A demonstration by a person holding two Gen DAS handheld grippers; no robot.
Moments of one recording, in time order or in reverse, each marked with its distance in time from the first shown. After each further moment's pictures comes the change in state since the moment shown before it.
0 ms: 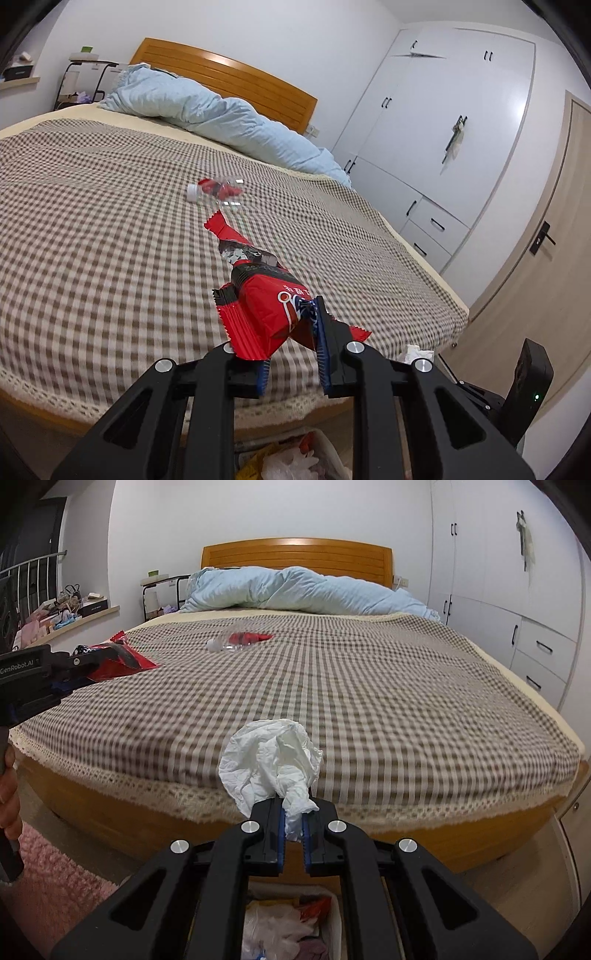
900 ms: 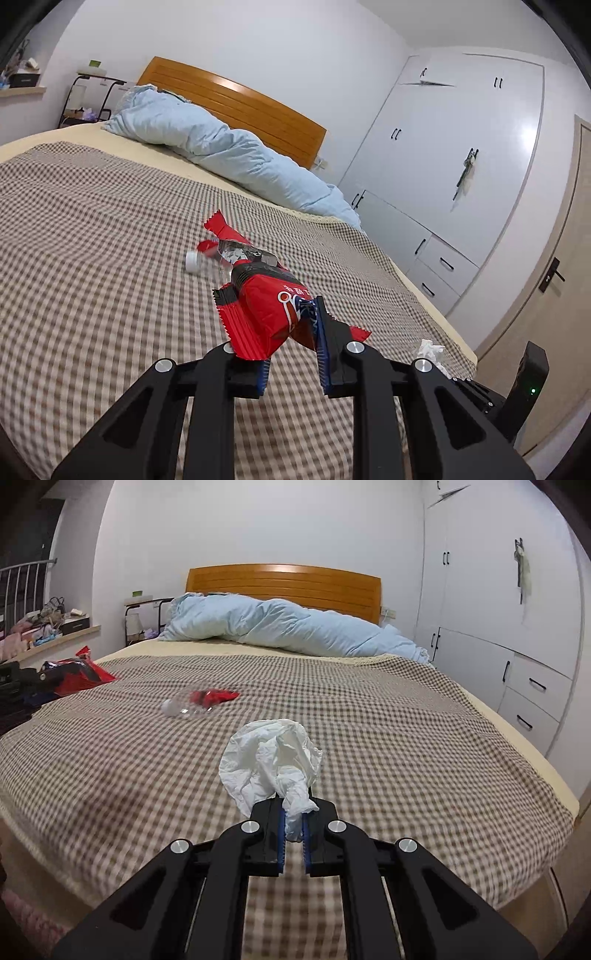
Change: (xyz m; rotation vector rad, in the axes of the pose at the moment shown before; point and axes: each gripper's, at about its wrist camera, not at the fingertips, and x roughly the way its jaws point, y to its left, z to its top) left arm 0.035 0.016 0.091 -0.032 -0.114 0.017; right arm 0.049 -0.026 0.093 -0.036 -0.108 -0.073
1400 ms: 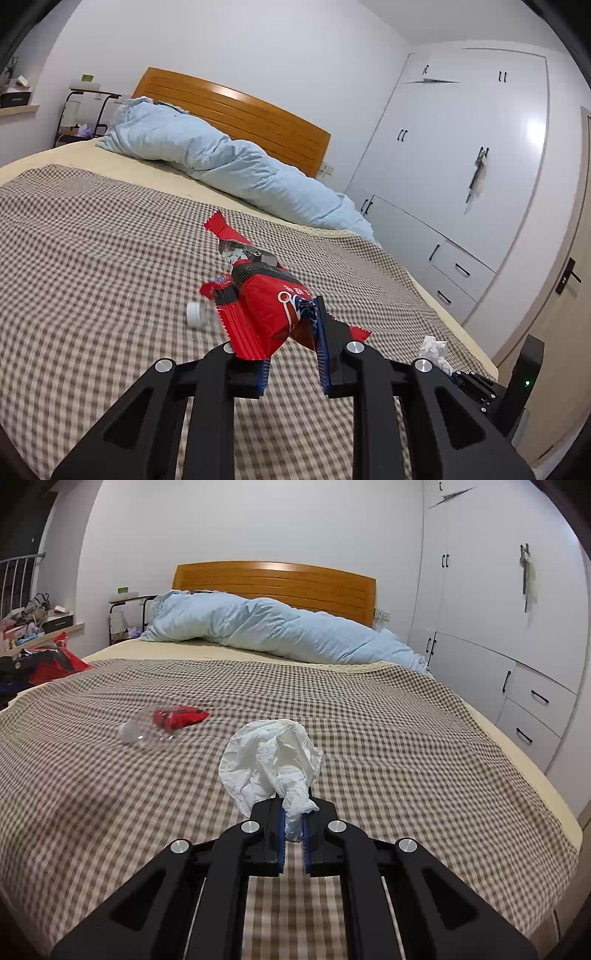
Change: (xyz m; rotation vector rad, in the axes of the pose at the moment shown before) left arm 0.056 0.012 0.052 0.043 -0.025 0.033; right arm 0.075 -0.018 0.046 -0.012 -0.005 -0.050
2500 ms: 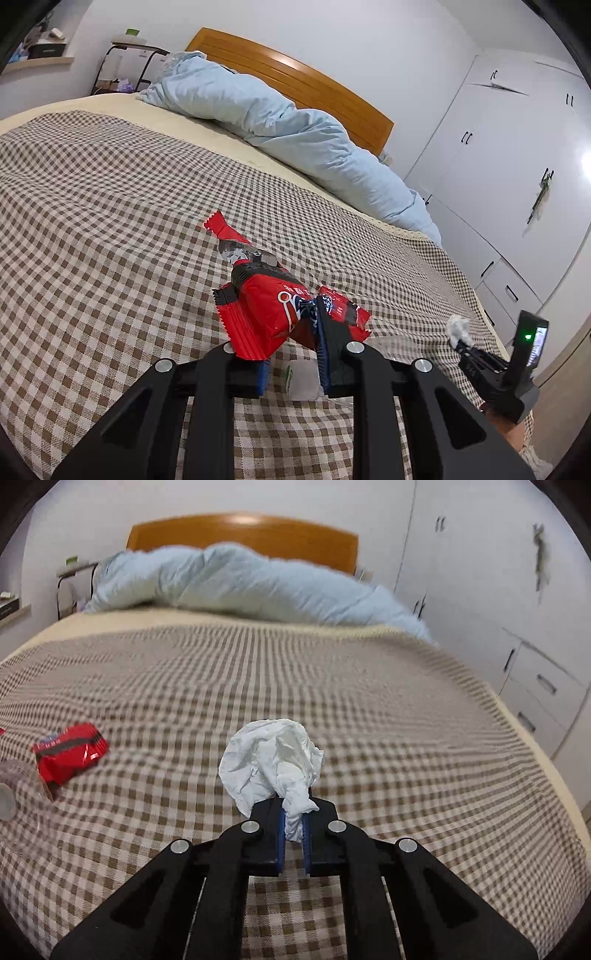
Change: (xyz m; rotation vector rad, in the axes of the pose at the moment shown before) left arm 0.141 0.130 0.025 -0.145 0.079 0.141; right arm 0.203 0.000 0.054 0.029 0.142 -0.156
